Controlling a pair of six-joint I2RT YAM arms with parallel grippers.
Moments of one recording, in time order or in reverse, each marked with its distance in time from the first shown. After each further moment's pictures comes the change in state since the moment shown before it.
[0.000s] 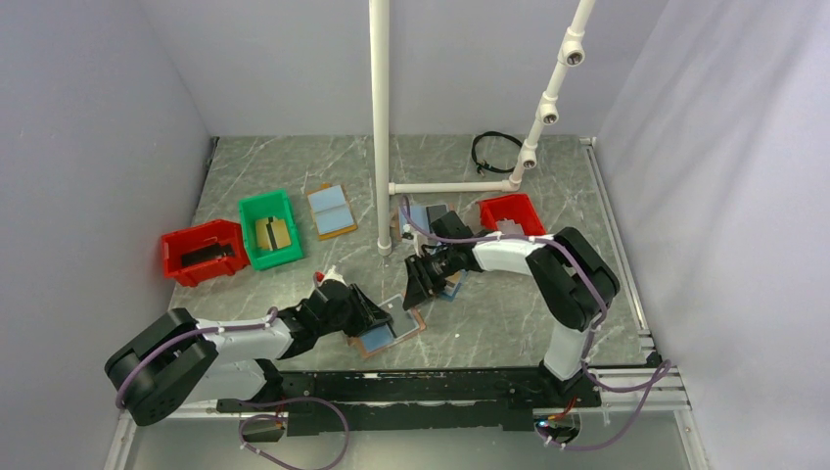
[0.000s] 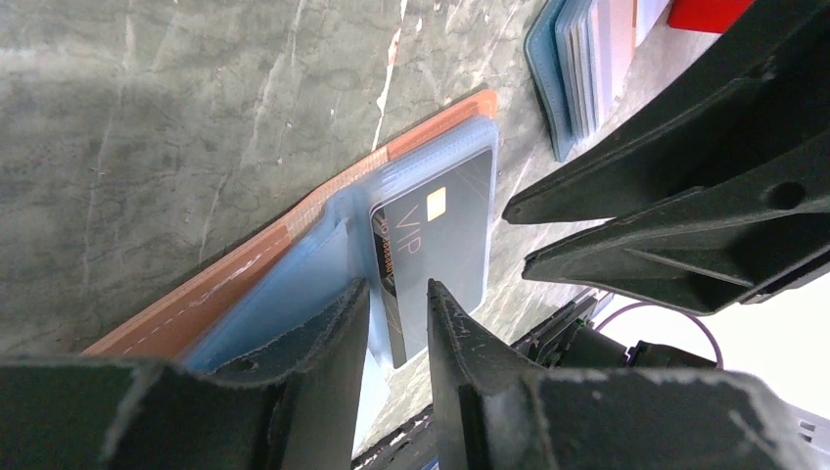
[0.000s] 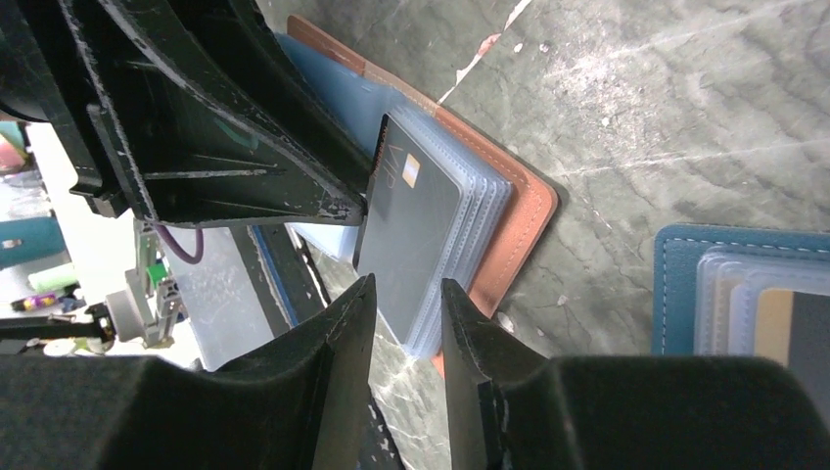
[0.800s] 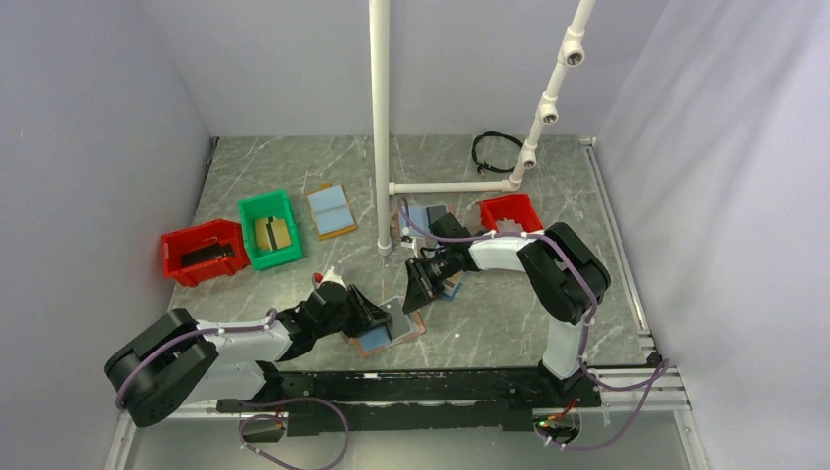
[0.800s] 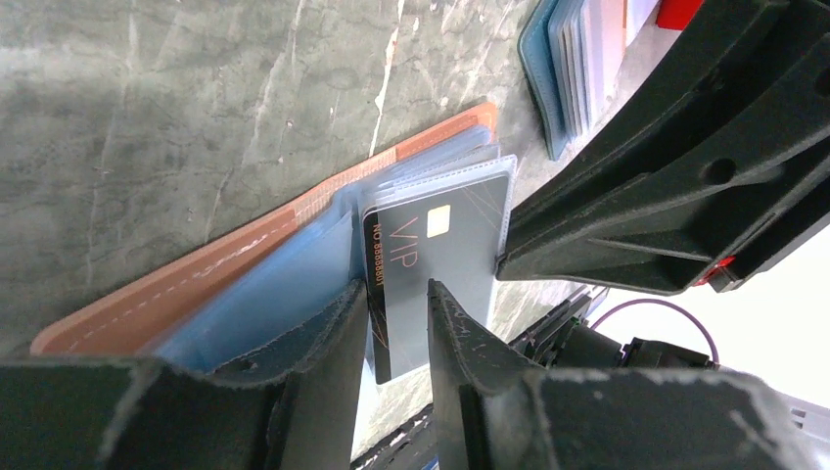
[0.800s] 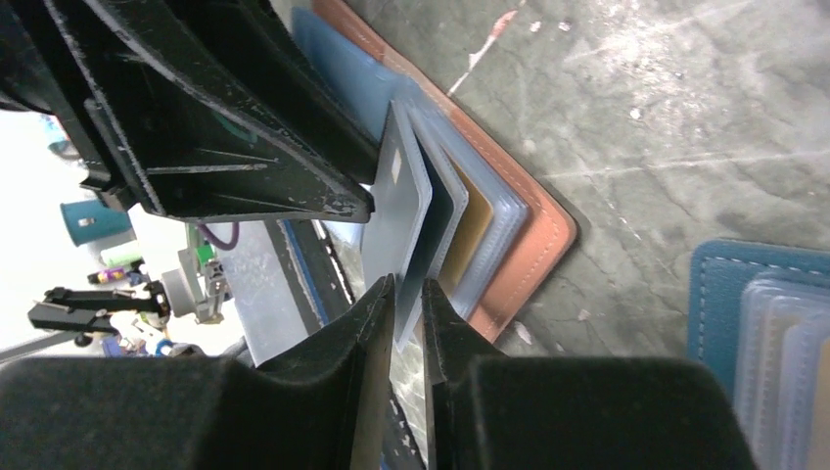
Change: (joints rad) left arm 0.000 0.001 -0.024 0.052 0.001 -0.005; right arm 0.000 0.071 0.012 0.002 -0.081 0.034
